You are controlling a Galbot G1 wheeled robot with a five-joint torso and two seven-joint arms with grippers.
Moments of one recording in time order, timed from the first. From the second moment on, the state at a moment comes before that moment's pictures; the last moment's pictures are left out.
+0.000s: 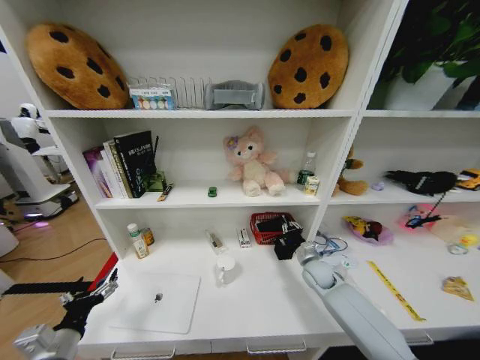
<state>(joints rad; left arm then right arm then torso) 1.92 -1.14 -0.99 -2.22 -0.70 0.07 -0.18 -0.84 0.97 0.06 1.46 0.31 0.17 0.21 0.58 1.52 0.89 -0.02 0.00</state>
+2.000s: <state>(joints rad) 1.92 -1.14 -0.99 -2.22 -0.70 0.07 -0.18 -1.67 1.19 0.73 1.99 0.47 0.10 0.28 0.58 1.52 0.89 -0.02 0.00</state>
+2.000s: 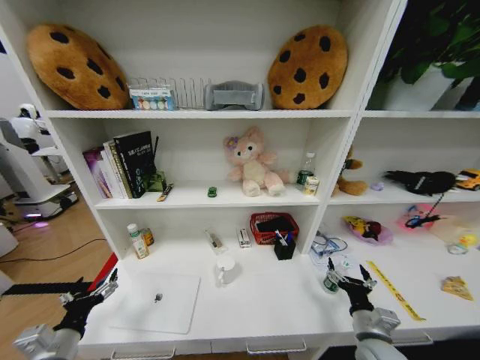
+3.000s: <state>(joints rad) 1.92 -1.14 -0.99 -2.22 -0.70 0.07 -0.18 -1.58 1.11 0.65 1.93 0.47 0.08 0.31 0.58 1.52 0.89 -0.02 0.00</state>
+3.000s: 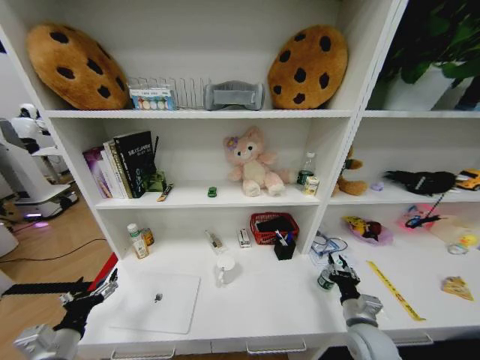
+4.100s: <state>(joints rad) 1.92 -1.14 -0.99 -2.22 -0.70 0.07 -0.18 -2.28 1.36 0.59 2.20 0.12 0.27 0.30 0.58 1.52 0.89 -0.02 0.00</state>
